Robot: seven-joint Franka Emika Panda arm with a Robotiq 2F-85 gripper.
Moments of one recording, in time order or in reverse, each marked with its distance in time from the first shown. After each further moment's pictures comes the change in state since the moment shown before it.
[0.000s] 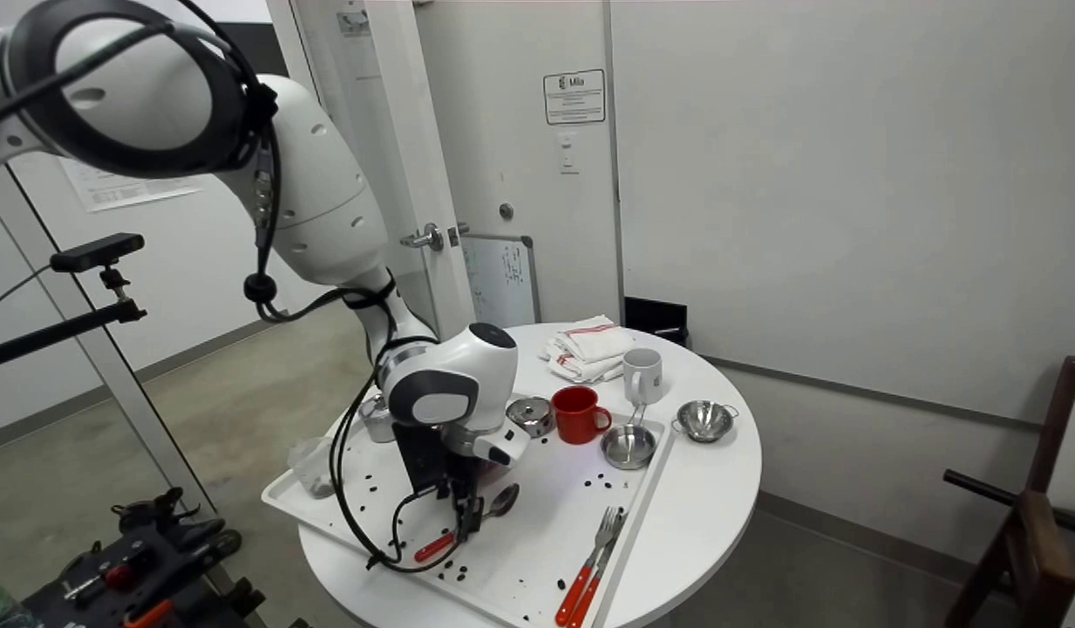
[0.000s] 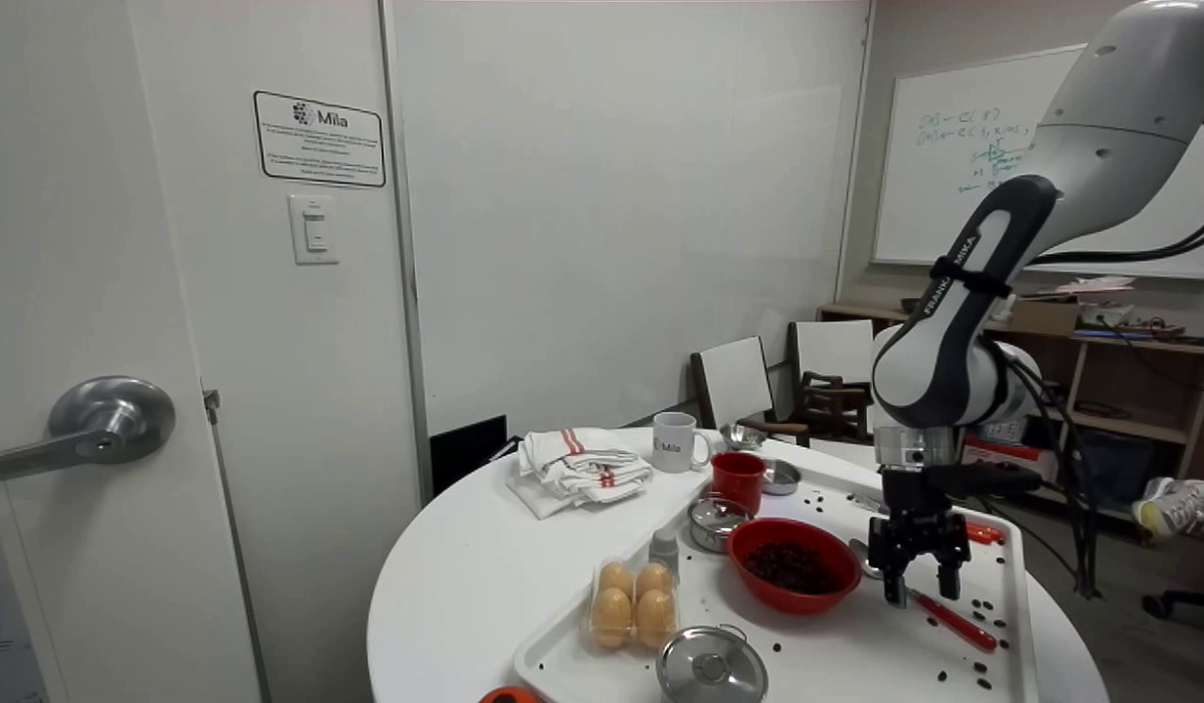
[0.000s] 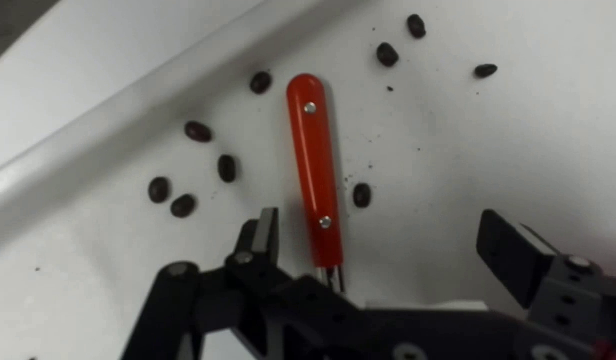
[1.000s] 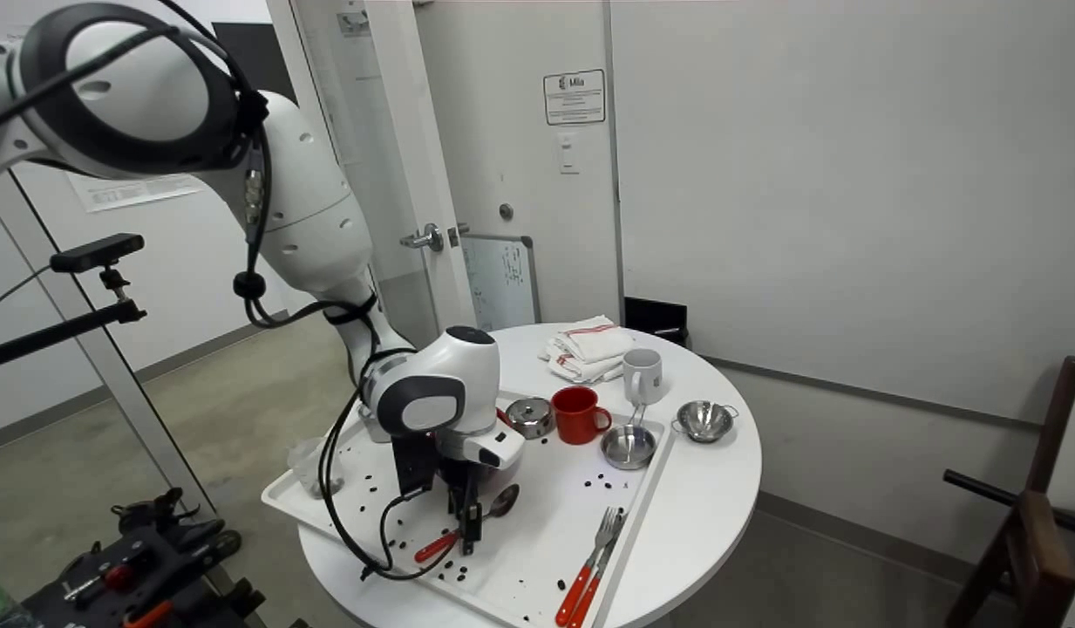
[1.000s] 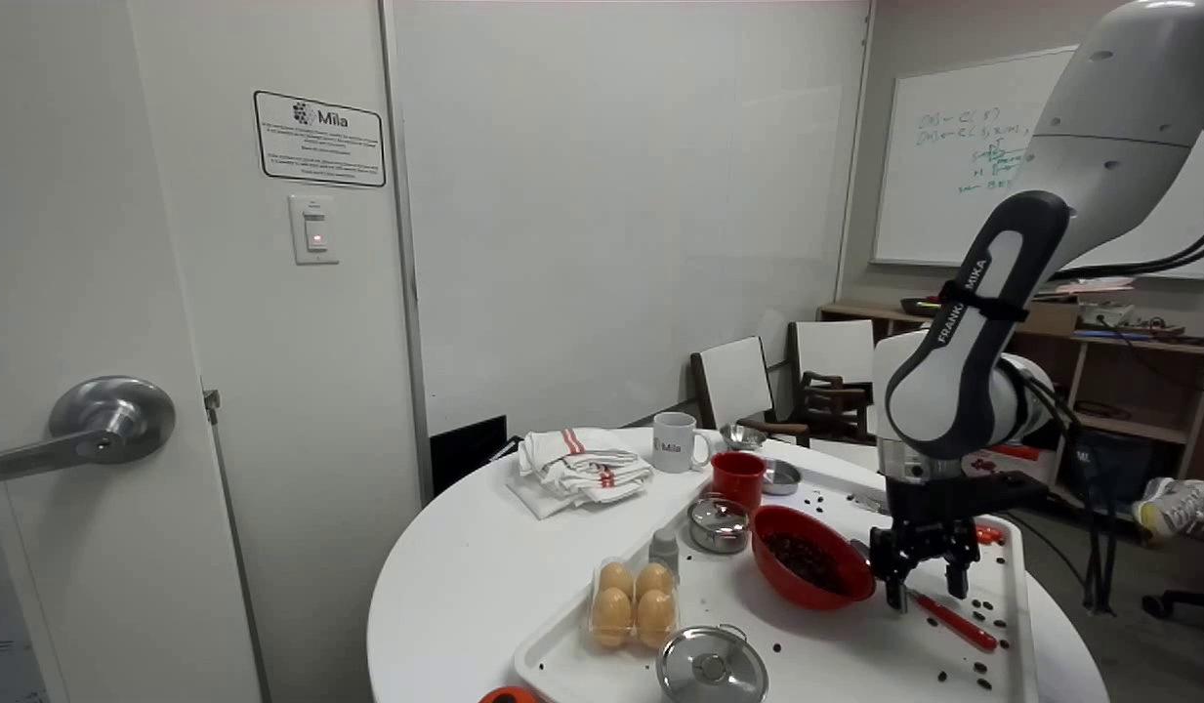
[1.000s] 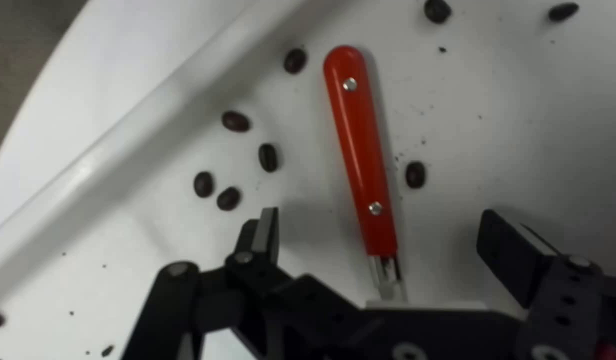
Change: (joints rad) arm 0.143 0.013 -0.113 -0.037 -0.053 0.115 0.203
